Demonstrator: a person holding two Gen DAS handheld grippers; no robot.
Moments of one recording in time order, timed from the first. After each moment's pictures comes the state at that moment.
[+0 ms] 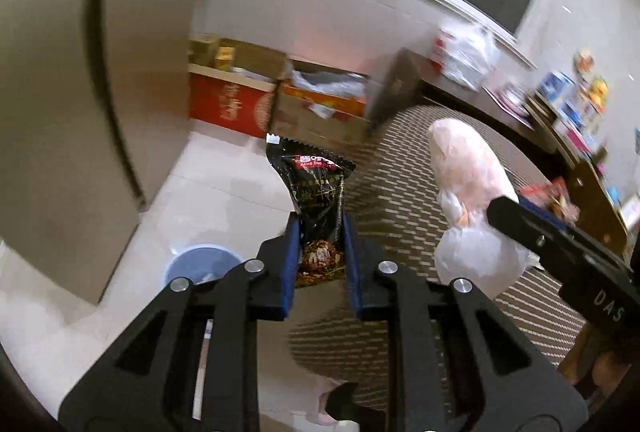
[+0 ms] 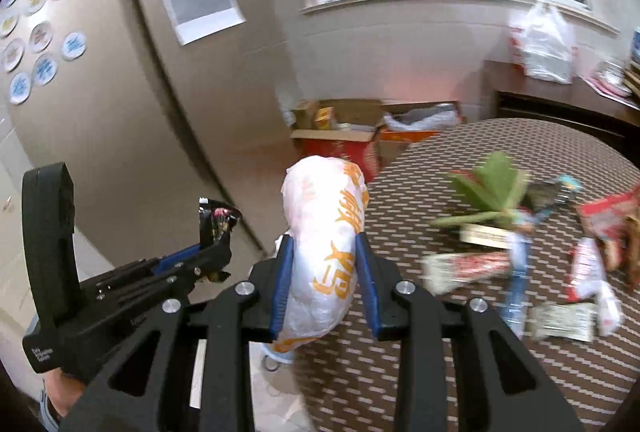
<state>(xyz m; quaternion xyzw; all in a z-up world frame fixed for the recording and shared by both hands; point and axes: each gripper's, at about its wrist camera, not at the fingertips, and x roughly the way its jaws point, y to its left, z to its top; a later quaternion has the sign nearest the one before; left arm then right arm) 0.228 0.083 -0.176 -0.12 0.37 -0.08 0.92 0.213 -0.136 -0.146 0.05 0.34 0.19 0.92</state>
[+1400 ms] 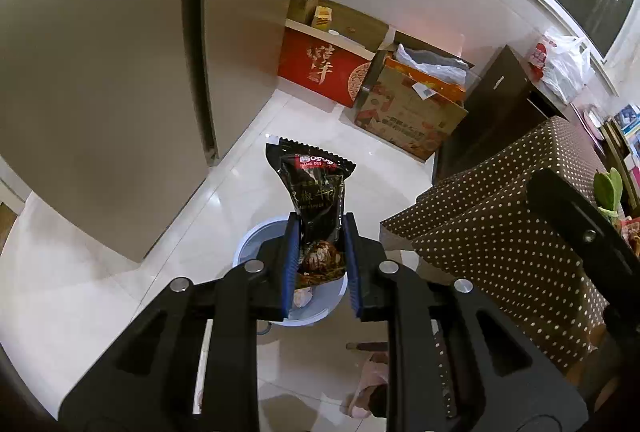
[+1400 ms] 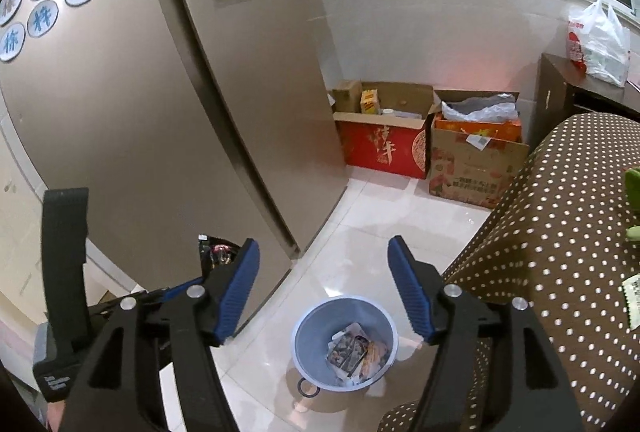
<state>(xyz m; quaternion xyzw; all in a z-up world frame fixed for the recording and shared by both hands) 0.272 0.193 -0.257 -0.15 0.44 0.03 0.89 0.265 -0.020 -0.203 0.05 0.34 0.21 0.92</state>
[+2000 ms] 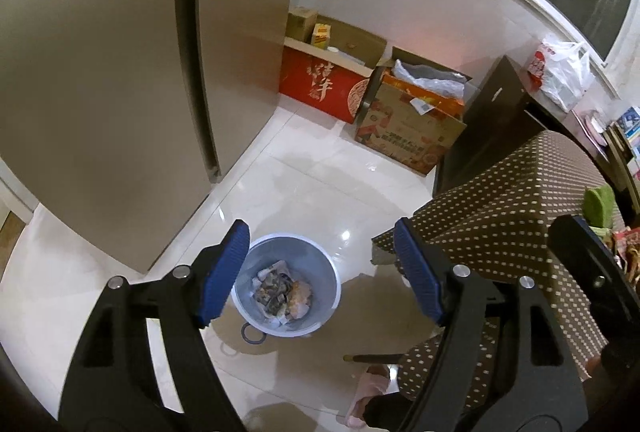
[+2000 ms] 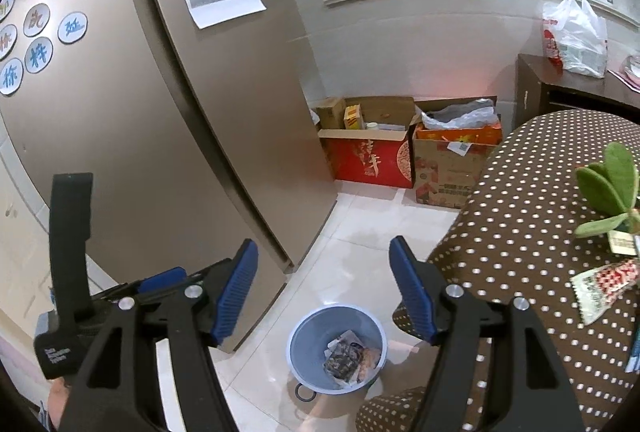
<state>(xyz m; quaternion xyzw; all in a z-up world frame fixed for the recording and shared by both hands) 0.273 0.160 -0.219 -0.13 0.42 0.04 0.90 0.250 -0.073 -0.182 0.08 0.32 0.19 0.92</state>
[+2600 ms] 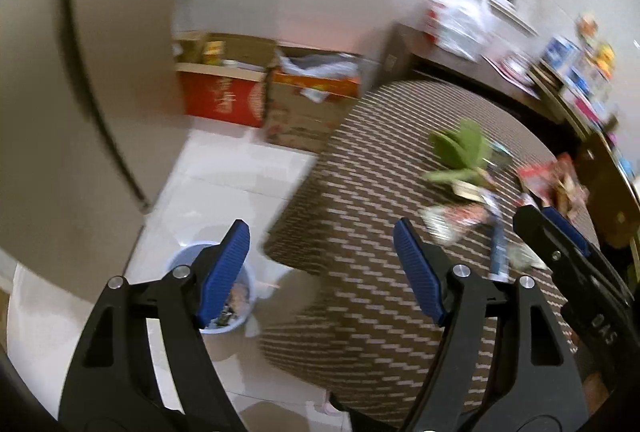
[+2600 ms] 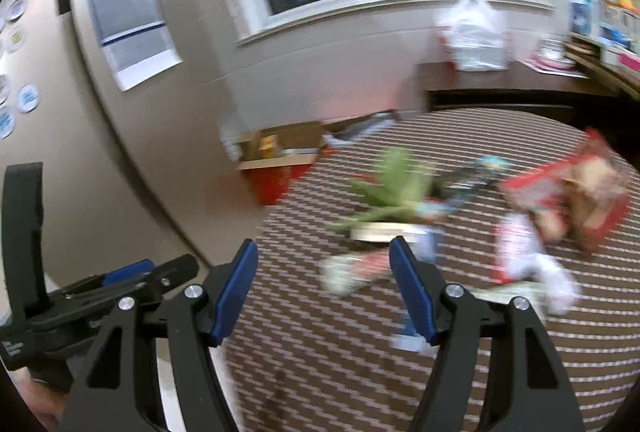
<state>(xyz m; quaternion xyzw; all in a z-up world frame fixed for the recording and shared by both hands) 0.240 -0.016 -0.166 -0.06 0.41 -0.11 0.90 0.185 -0.261 -0.157 0.12 0.30 0.04 0.95</state>
